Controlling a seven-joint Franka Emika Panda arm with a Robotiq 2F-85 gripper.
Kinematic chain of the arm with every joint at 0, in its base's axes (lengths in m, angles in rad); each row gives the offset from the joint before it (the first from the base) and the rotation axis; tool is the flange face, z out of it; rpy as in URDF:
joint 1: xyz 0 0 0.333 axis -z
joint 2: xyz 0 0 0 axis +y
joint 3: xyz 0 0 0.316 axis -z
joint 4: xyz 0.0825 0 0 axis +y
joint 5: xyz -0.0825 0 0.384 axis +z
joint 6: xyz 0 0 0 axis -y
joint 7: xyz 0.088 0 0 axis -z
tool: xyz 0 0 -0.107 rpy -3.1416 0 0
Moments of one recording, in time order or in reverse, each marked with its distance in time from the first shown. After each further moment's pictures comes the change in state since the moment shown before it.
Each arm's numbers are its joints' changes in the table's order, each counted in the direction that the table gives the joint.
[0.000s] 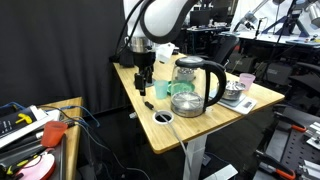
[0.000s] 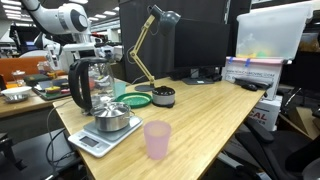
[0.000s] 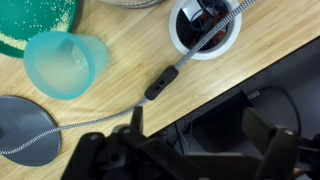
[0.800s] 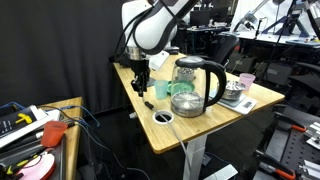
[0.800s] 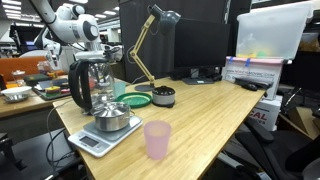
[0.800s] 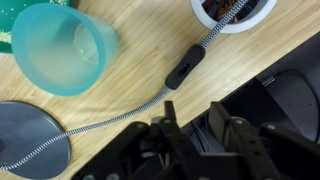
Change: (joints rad) arm -0.004 0.161 0.045 -0.171 0.029 0.003 0.027
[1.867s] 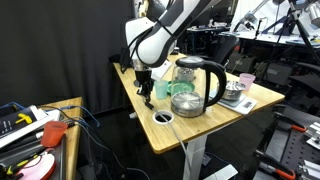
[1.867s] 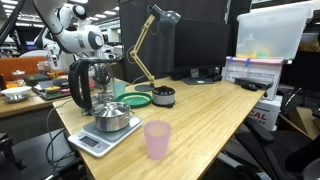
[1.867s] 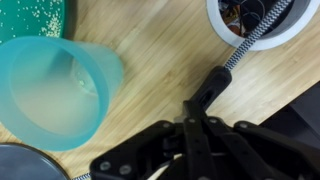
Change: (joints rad) arm -0.008 0.092 0.037 -0.039 0.001 -0.006 0.055
